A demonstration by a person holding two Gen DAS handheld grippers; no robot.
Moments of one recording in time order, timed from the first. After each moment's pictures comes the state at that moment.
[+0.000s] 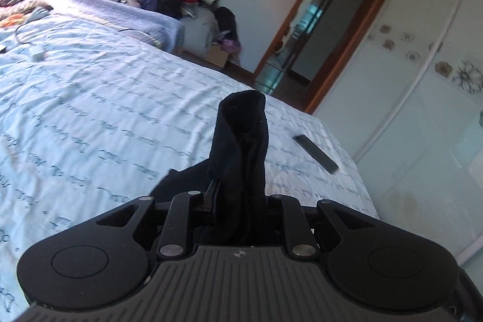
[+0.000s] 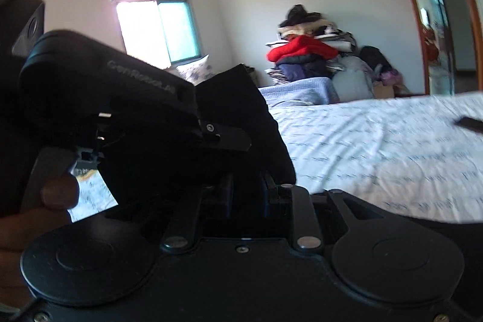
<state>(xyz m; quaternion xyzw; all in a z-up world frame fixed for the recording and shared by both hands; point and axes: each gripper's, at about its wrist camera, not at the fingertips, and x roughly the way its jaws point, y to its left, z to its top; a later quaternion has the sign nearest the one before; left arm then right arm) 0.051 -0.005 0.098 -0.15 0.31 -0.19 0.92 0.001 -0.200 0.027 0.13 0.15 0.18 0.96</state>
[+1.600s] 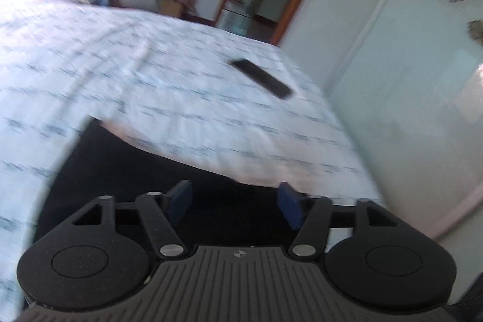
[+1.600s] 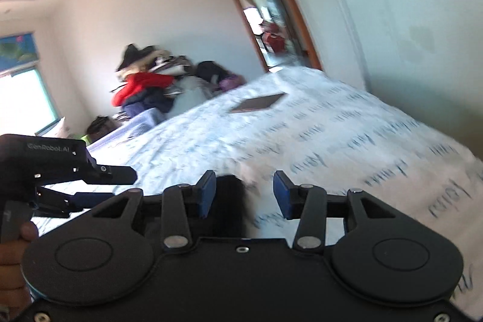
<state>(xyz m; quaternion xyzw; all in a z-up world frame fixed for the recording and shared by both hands) 0.064 -0.169 0.031 -0.05 0.37 -0.24 0.90 -0.074 -0.362 -0.034 0.22 0.15 -0.08 0.96</state>
